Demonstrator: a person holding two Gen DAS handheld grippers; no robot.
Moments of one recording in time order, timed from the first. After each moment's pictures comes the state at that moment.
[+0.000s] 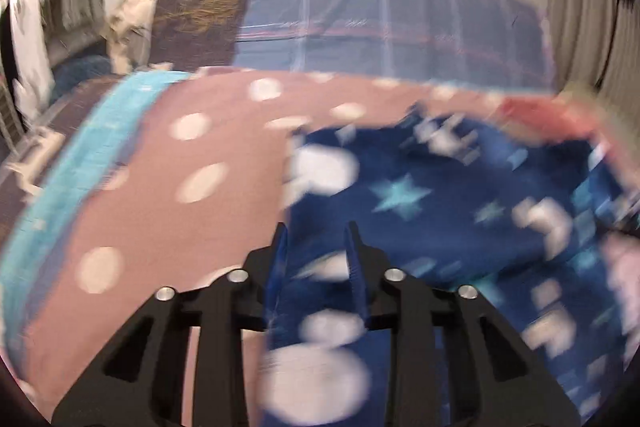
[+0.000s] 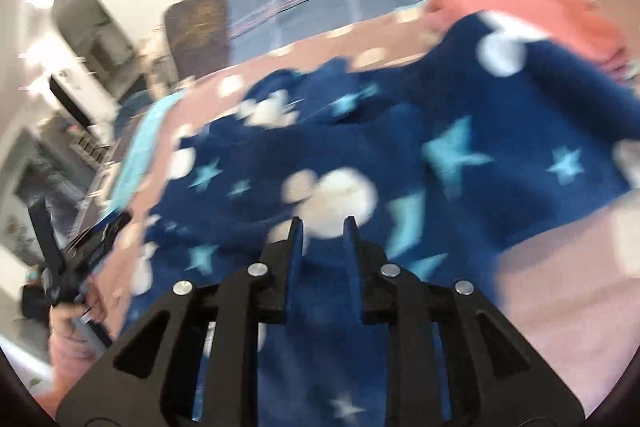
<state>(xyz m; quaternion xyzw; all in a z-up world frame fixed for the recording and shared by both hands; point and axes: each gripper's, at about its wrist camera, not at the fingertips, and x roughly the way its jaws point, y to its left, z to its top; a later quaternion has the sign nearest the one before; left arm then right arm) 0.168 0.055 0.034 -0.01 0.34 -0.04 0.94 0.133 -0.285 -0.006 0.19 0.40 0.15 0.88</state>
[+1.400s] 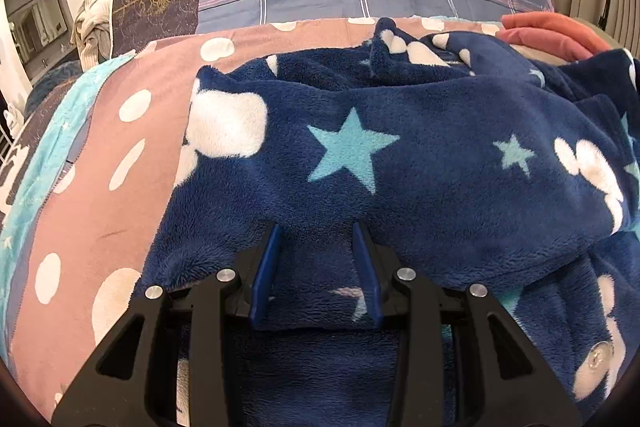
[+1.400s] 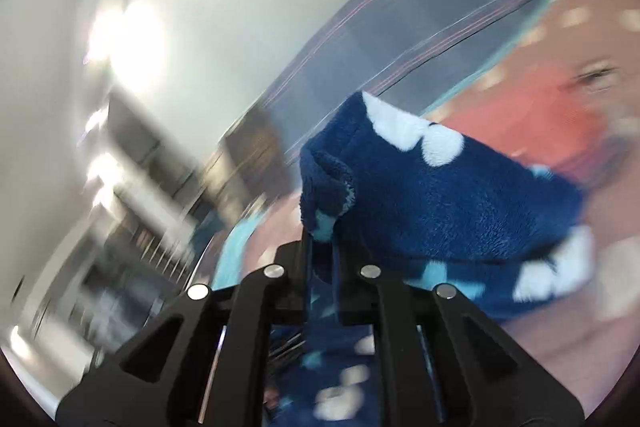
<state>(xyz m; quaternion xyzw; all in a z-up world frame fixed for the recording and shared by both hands) 0.221 -0.016 -0.052 0.07 0.40 -0.03 0.91 0.110 -0.341 0.088 0.34 0.23 0.21 0.89</state>
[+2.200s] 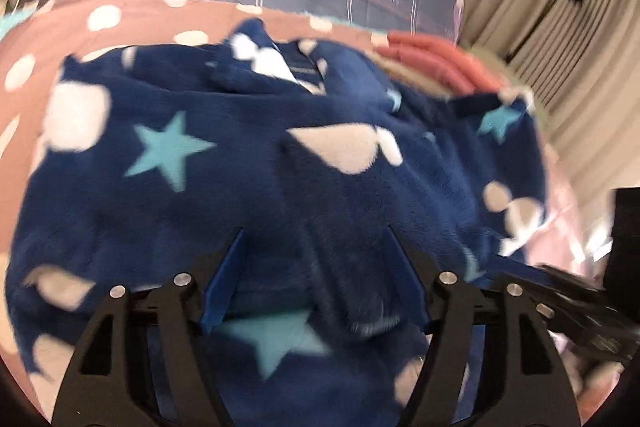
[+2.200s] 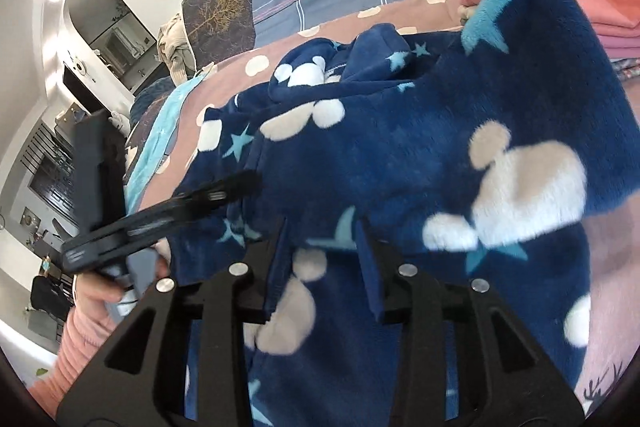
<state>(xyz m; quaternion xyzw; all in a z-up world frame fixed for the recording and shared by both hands) 0.225 -0.059 -0.036 -0.06 0.44 -0.23 0.87 0.121 -0.248 -0.024 0.19 0.40 0.17 0.88</state>
